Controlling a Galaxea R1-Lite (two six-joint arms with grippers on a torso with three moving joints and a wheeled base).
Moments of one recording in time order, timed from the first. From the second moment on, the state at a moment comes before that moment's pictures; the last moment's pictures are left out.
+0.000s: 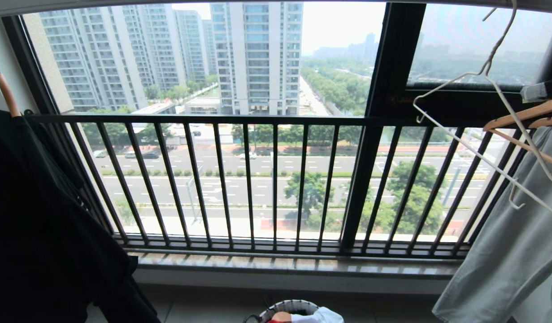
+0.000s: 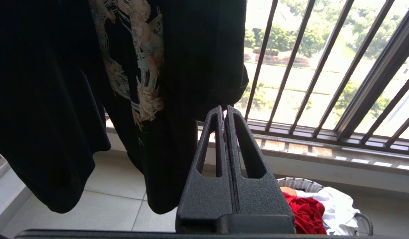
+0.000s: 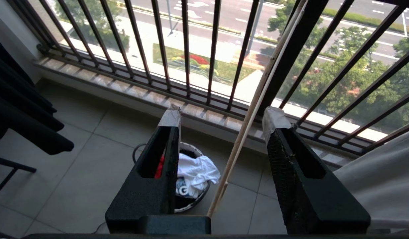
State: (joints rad) left arm 0.01 0.00 0.00 0.00 0.05 -0.09; right arm 0.20 1.31 -1.75 0.79 0.09 -0.02
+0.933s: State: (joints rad) left arm 0.01 0.00 0.00 0.00 0.05 -0.09; right arm 0.12 1.52 -1.76 0.72 0.01 -0.02
